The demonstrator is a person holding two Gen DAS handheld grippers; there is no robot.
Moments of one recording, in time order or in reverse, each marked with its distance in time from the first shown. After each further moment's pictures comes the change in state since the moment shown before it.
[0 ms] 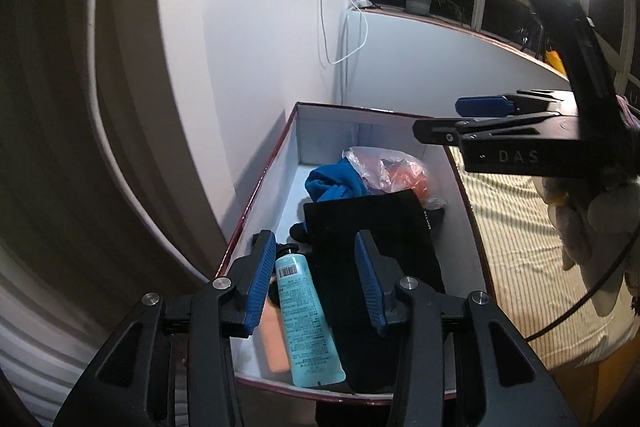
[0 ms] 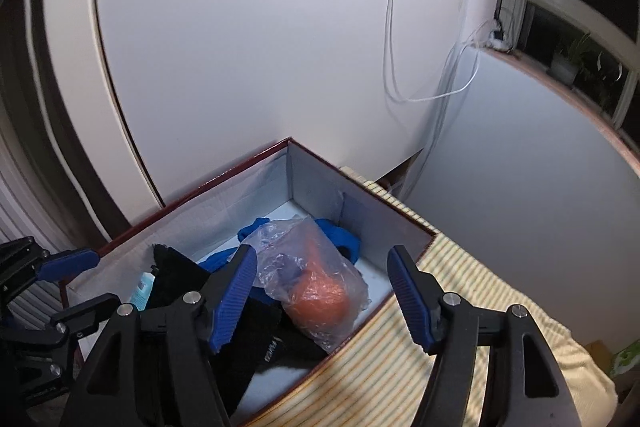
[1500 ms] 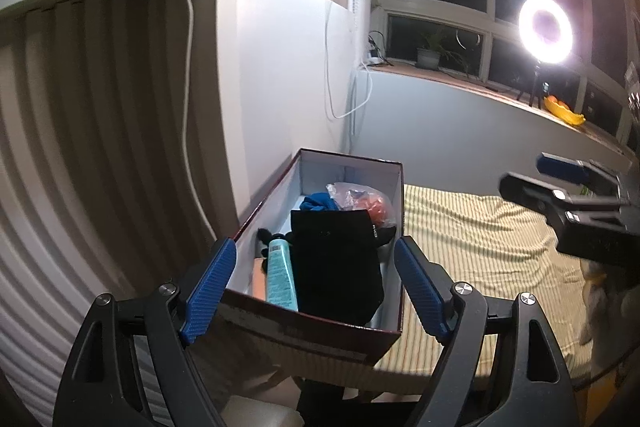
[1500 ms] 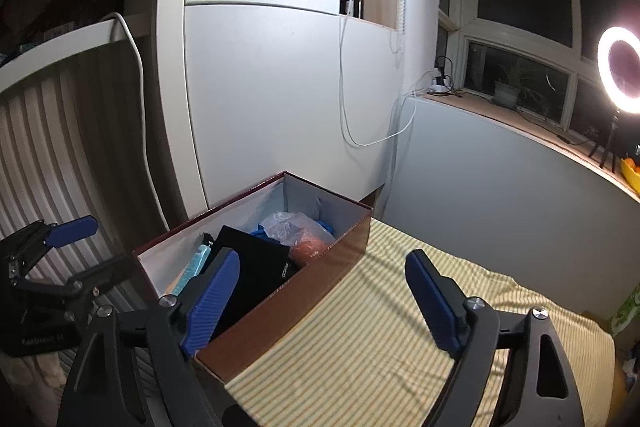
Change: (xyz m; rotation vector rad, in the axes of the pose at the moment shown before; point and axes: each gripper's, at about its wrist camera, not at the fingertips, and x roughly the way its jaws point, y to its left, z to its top) left arm -0.117 -0.042 -0.032 -0.087 -0.187 0.093; right arm -0.170 0.000 -0.089 0.096 -0.232 -0.059
